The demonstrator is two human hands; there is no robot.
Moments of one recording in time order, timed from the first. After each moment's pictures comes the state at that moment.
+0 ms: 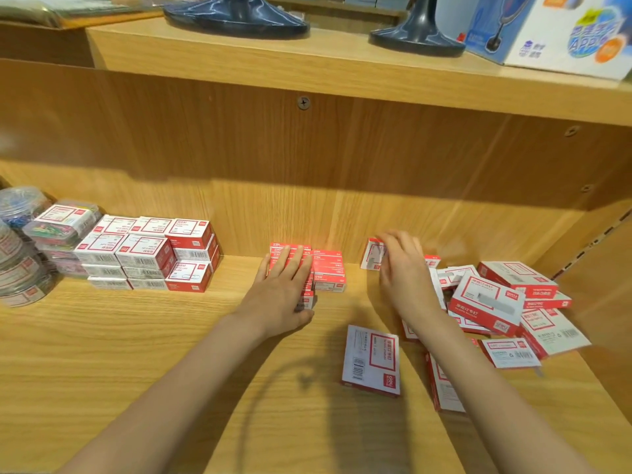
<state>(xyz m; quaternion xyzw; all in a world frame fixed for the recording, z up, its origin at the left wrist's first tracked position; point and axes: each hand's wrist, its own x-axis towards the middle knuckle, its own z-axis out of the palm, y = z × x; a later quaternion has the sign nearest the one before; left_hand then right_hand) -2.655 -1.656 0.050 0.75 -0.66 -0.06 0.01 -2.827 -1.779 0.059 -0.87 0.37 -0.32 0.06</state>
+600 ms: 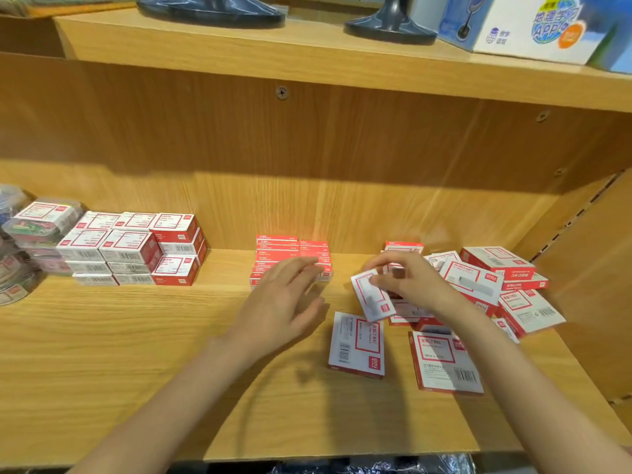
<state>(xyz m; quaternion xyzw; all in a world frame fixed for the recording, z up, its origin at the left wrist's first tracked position) -2.682 -1.635 0.046 0.63 -0.71 0.00 0.30 -2.872 -1.773 0.081 -0.82 0.37 -0.17 0.40</state>
